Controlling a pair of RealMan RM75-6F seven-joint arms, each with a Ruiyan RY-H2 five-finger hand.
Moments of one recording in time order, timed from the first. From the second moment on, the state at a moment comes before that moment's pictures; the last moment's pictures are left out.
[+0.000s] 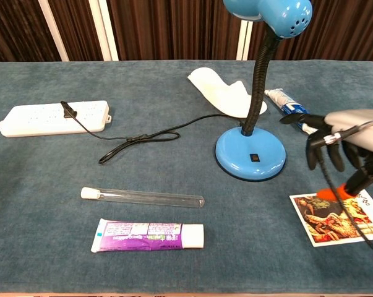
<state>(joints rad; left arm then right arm) -0.09 -1.16 -0.09 -1.69 1.36 1.48 0.16 0.40 -1.40 0.13 -1.87 -1.21 1.05 -0.58</state>
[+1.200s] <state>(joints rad) -0.09 -1.15 -0.10 -1.68 1.35 1.47 0.16 0.54 -1.56 0.09 -1.73 -0.98 1.05 -0.69</state>
